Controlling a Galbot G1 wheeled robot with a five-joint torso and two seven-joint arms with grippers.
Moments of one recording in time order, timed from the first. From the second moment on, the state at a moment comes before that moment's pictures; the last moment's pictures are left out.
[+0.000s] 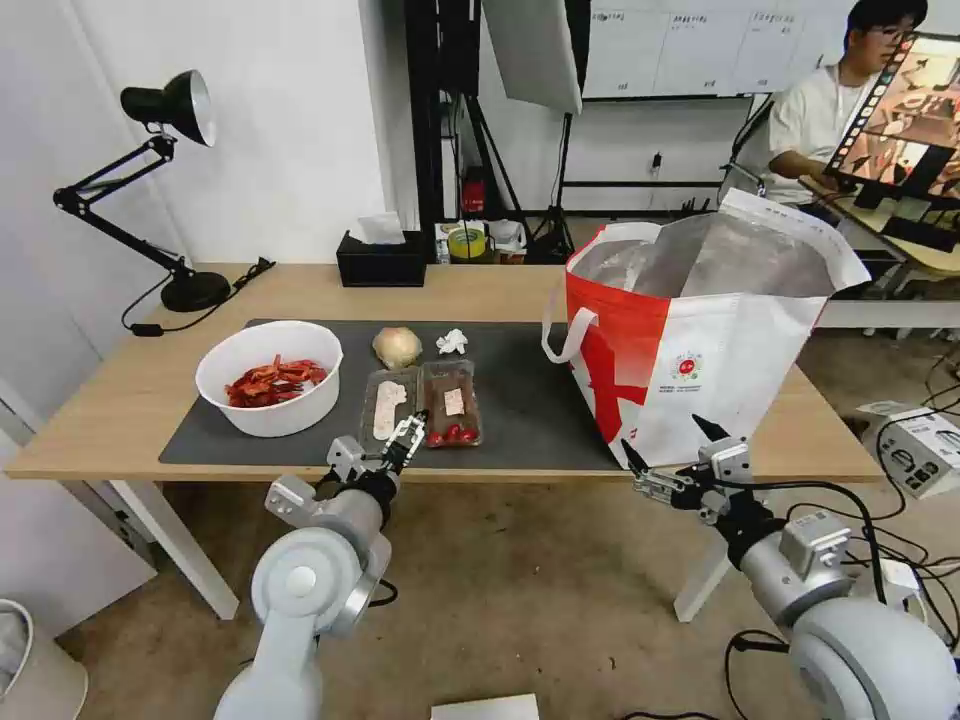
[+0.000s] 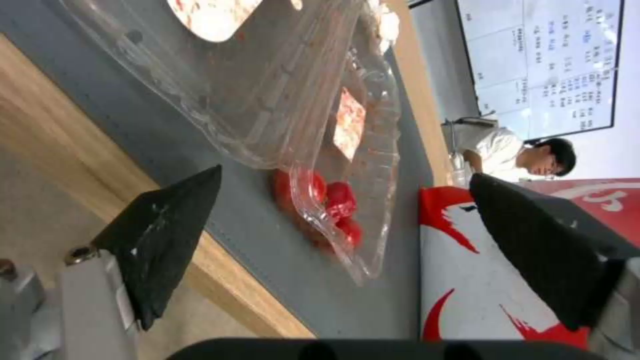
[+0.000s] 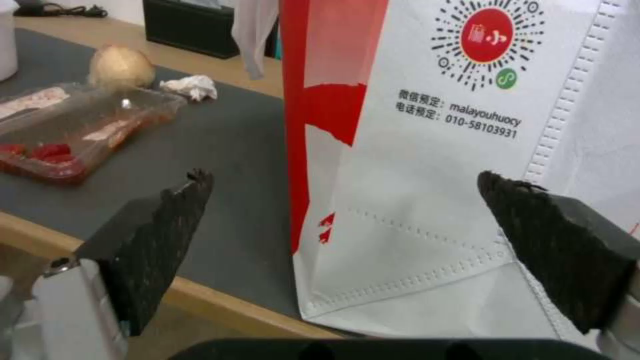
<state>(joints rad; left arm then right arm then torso) 1.23 -1.49 -0.37 -2.11 -1.36 0.33 -0.69 -1.58 1.02 0.61 2.30 0.35 -0.31 0.01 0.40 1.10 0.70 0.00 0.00</state>
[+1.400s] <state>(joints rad) 1.20 -1.50 -0.39 -2.10 -1.35 0.24 -0.66 -1.60 1.04 0.62 2.31 0.33 -0.30 0.00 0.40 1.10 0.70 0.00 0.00</state>
